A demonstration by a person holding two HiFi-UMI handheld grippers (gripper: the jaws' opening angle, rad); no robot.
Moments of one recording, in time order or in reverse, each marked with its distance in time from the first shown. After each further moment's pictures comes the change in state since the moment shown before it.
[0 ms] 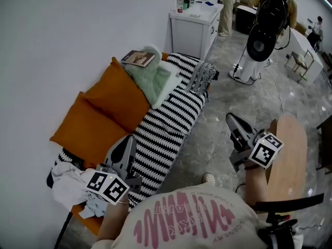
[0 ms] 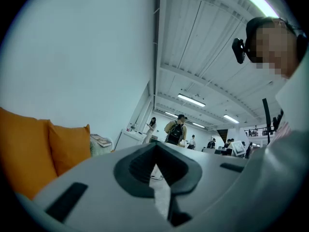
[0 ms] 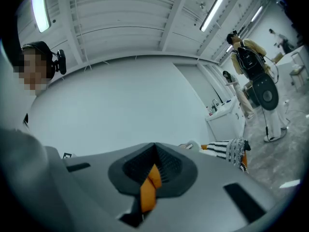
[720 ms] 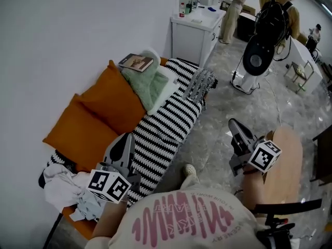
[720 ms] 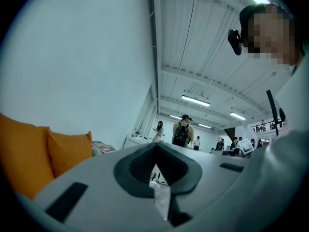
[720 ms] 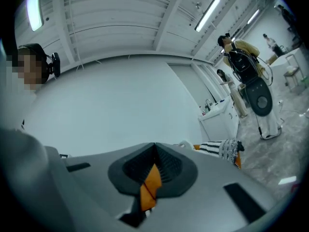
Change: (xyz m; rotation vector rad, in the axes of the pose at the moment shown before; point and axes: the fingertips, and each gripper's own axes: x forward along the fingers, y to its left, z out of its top) left arm 0.048 0.011 0.003 0.055 -0.057 0.069; right arm 0.010 -0.055 0.013 0.019 0.012 -0.056
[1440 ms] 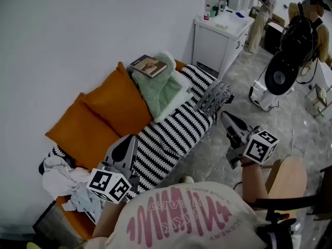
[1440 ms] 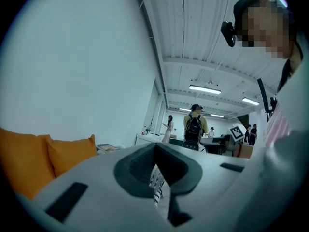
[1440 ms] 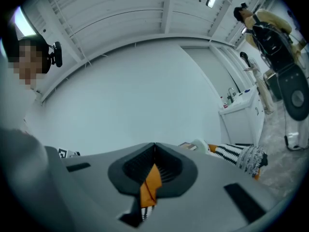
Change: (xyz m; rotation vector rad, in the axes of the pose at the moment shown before) left arm 0.072 0.002 -0.009 0.102 0.048 0.144; right arm 0.126 -0.056 0.036 -0.052 0.150 0.243
